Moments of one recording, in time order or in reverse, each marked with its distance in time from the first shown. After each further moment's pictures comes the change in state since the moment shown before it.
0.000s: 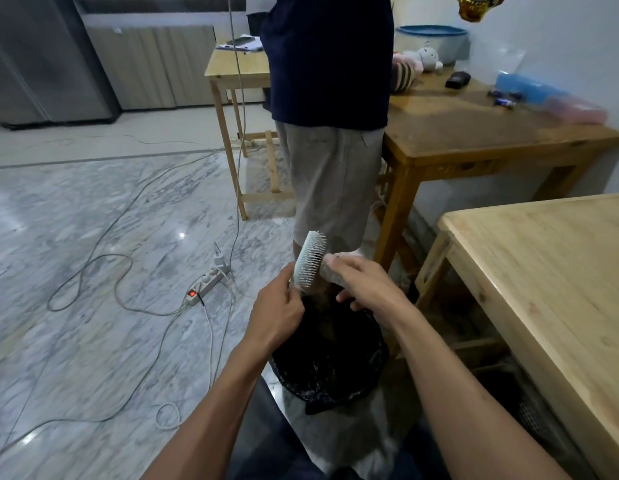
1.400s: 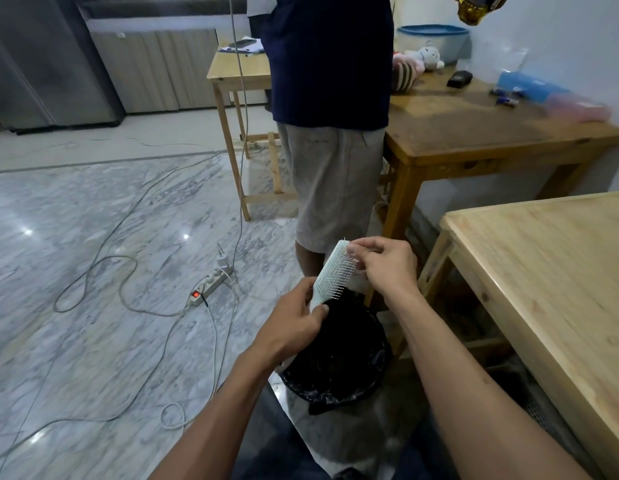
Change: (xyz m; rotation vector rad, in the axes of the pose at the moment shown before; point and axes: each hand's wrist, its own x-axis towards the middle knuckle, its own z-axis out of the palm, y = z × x) left_hand -0.010 -0.001 0.009 -0.123 -0.260 -0.013; right_hand 0.023 -0.001 -0.014 0.054 0.423 -0.126
